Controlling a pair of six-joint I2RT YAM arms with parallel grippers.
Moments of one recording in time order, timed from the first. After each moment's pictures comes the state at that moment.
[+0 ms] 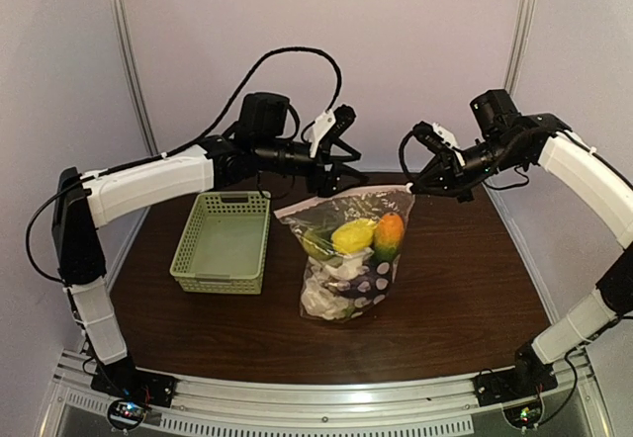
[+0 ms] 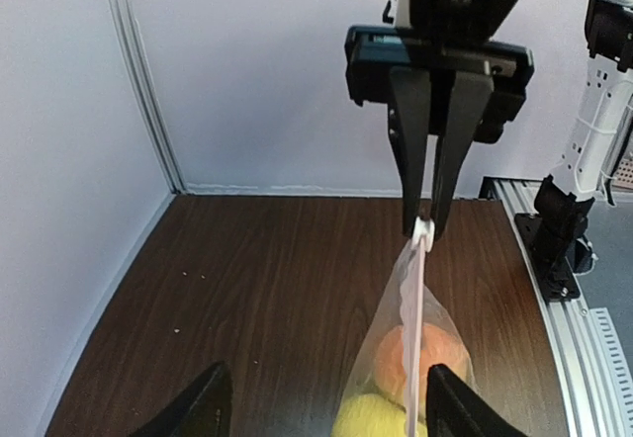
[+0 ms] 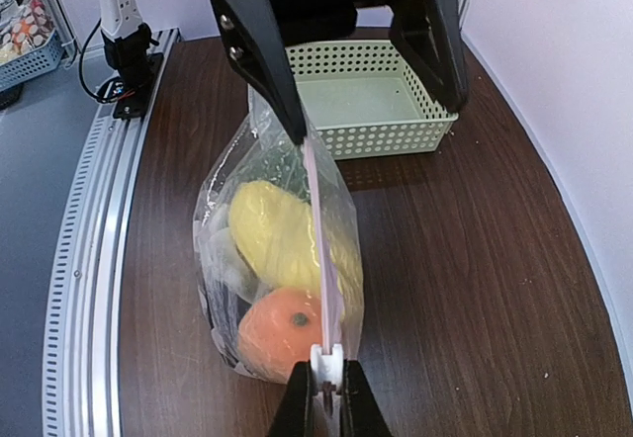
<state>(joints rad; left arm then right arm) -0.81 1.84 1.67 -0.11 0.61 0.26 0.35 1.44 1.53 -0.98 -0.80 -0.81</state>
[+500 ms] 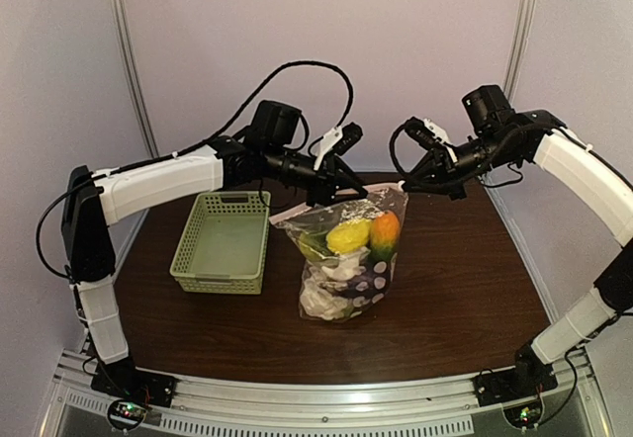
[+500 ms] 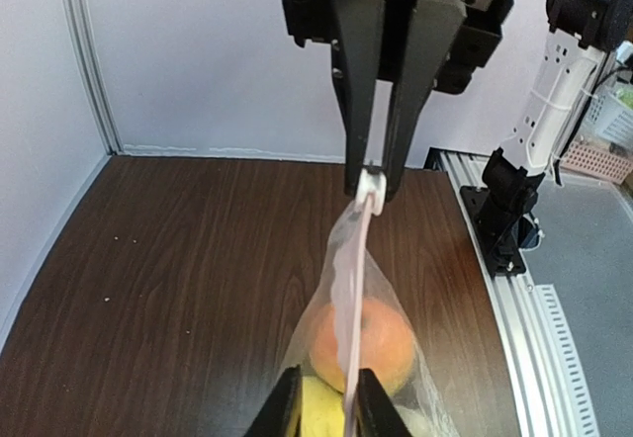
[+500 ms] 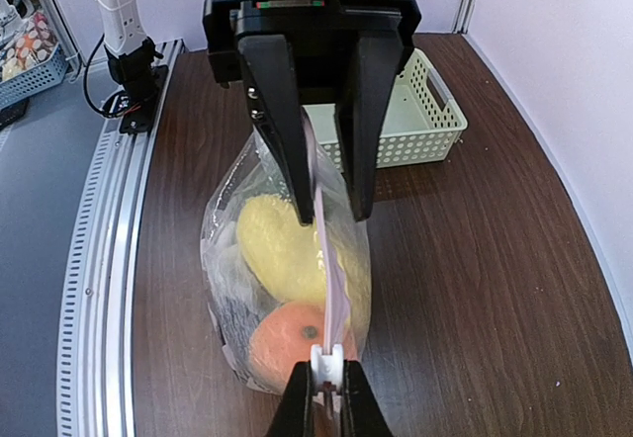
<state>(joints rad) -0.82 1.90 1.72 -0.26 0.74 0.25 0.41 1.47 1.57 -0.96 -0.79 -0.73</state>
